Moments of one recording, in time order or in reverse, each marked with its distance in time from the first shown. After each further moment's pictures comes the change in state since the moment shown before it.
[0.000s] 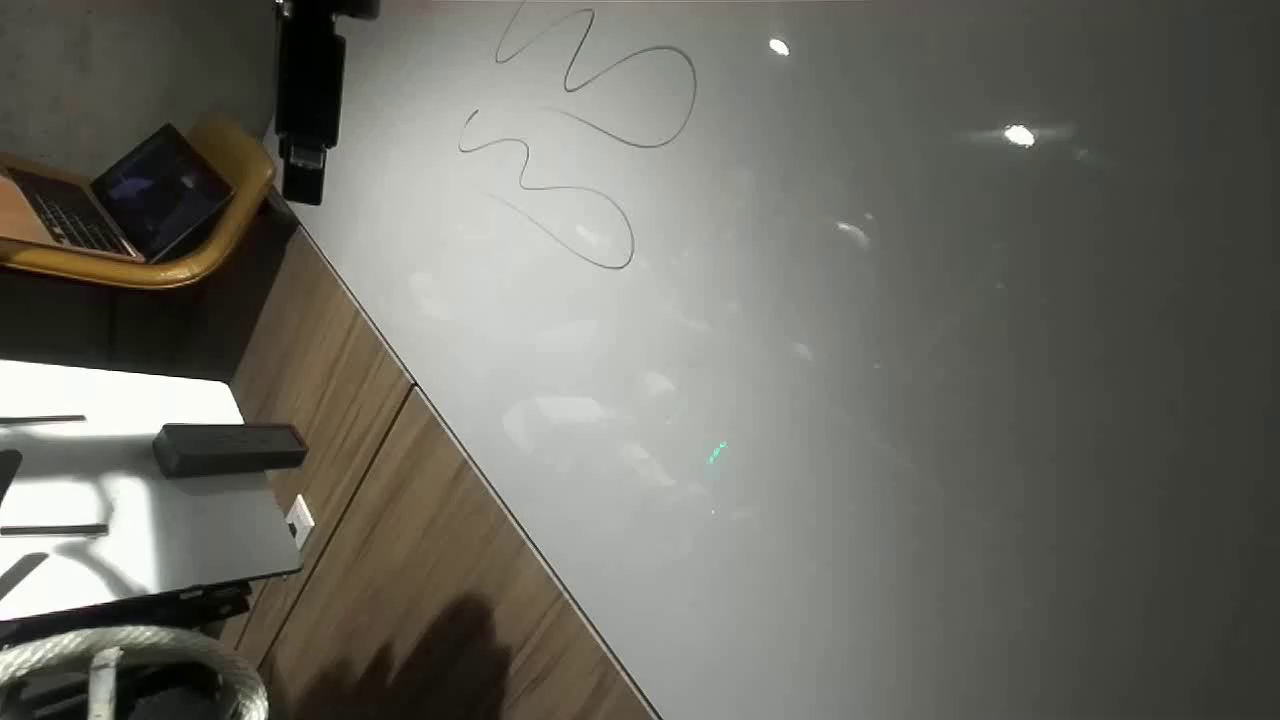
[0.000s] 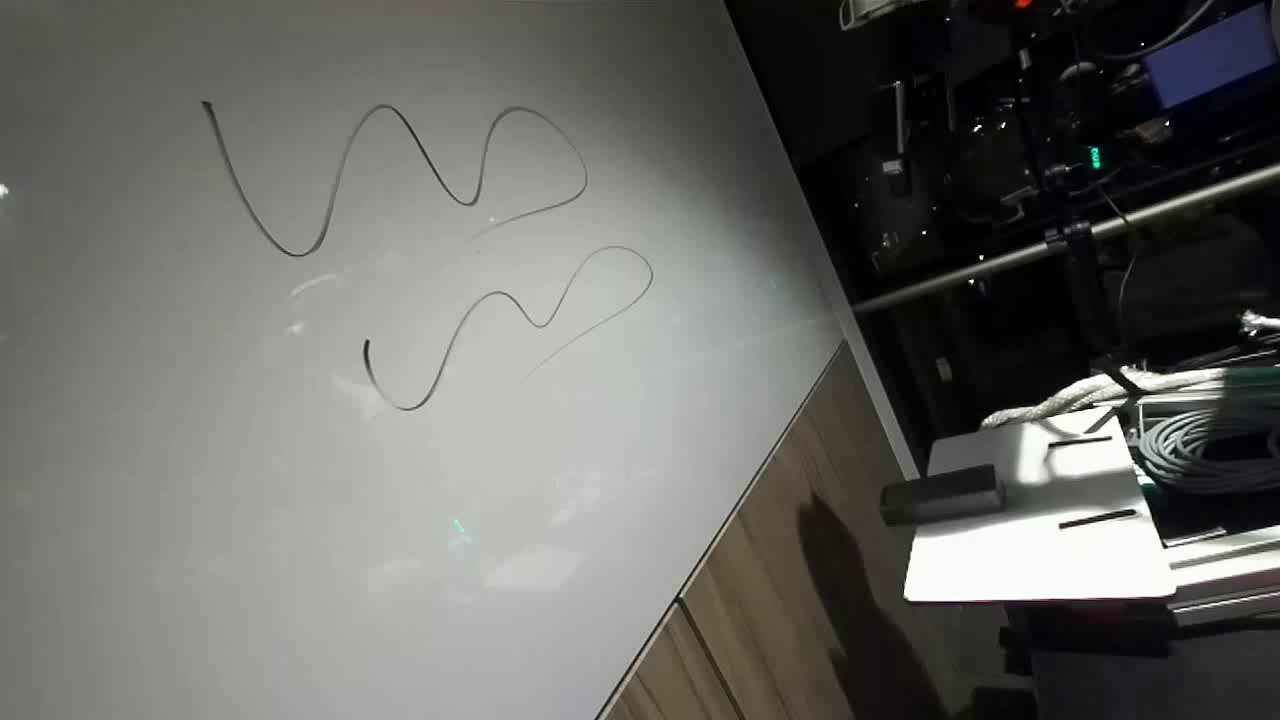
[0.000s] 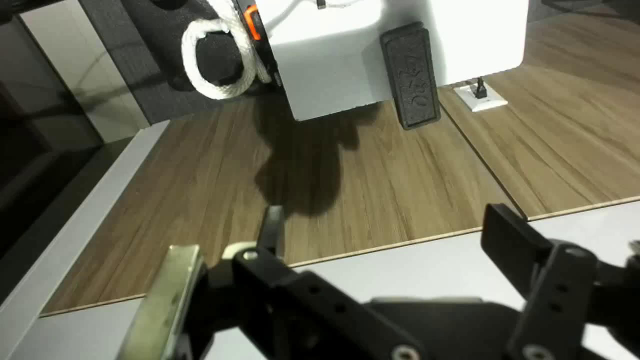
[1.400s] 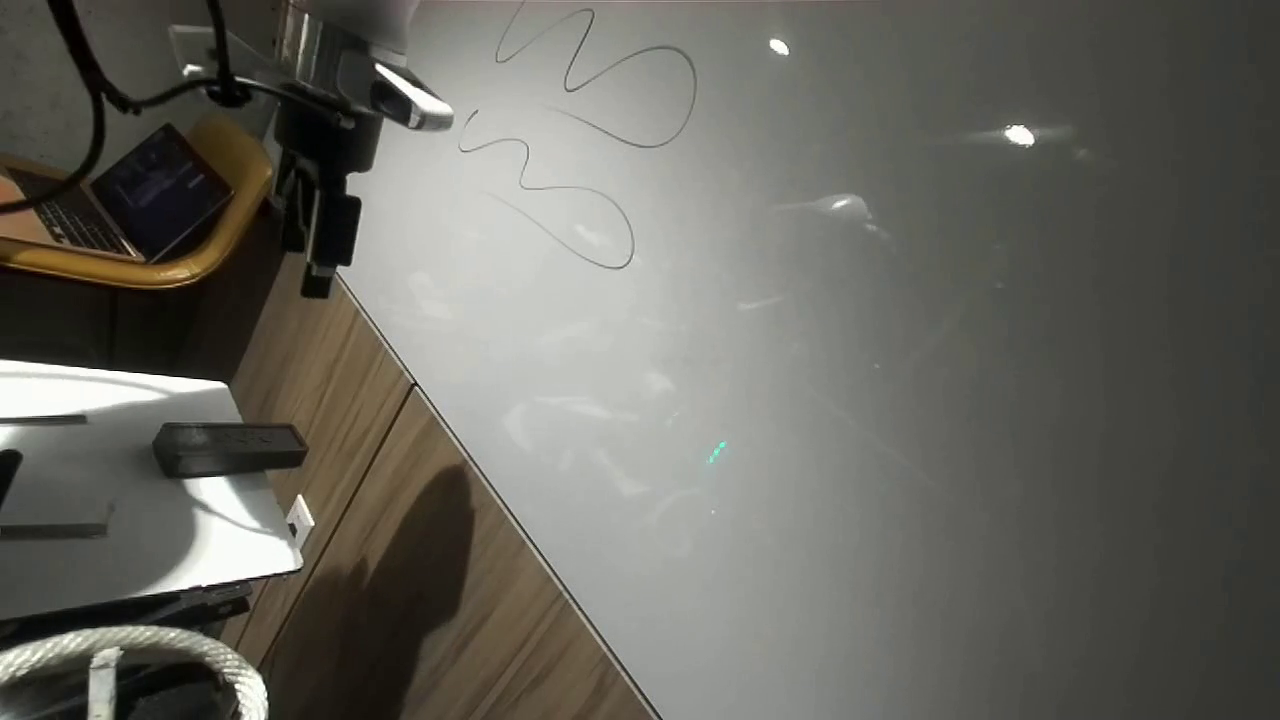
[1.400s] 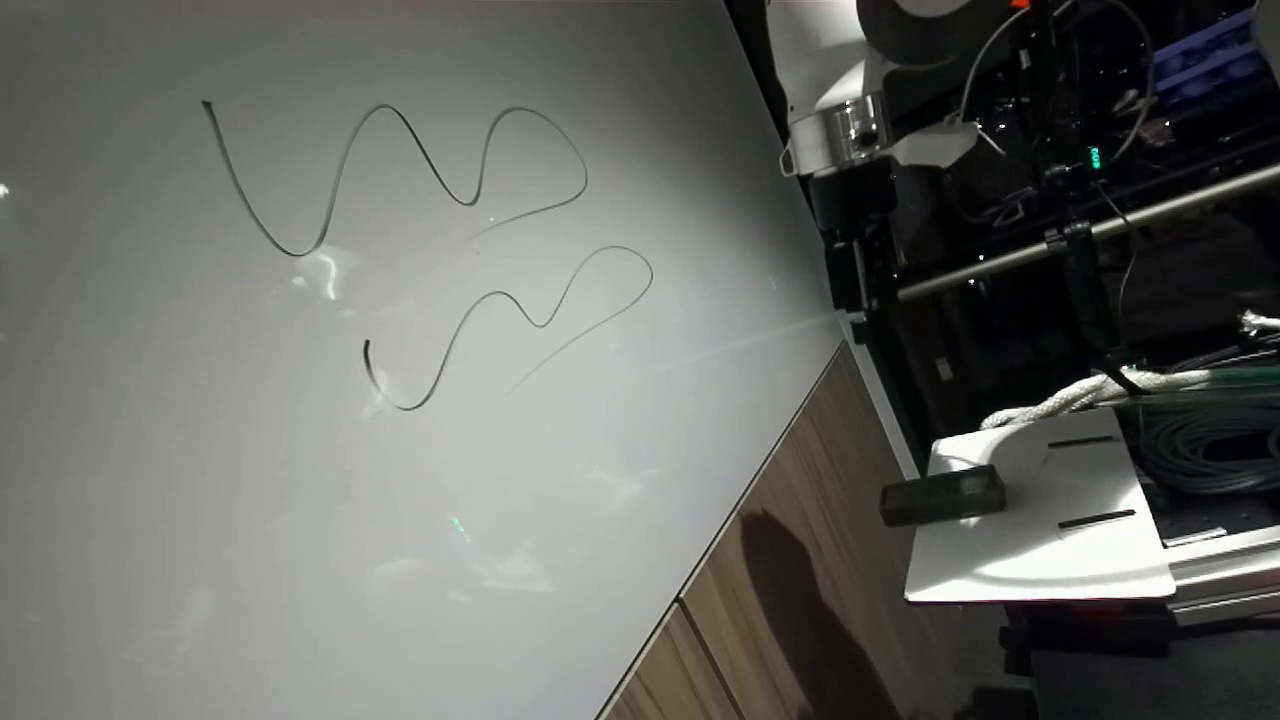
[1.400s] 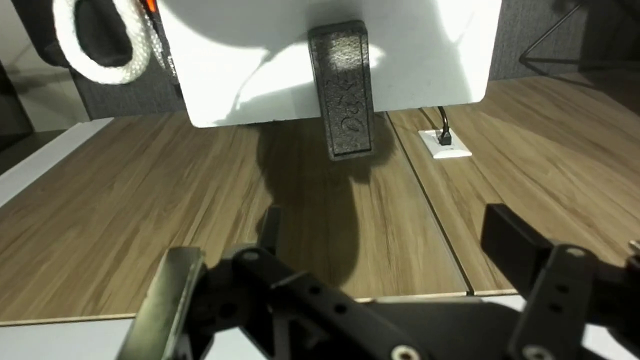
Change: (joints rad) arm 0.138 0.458 0.119 -0.001 0.053 0.376 0.046
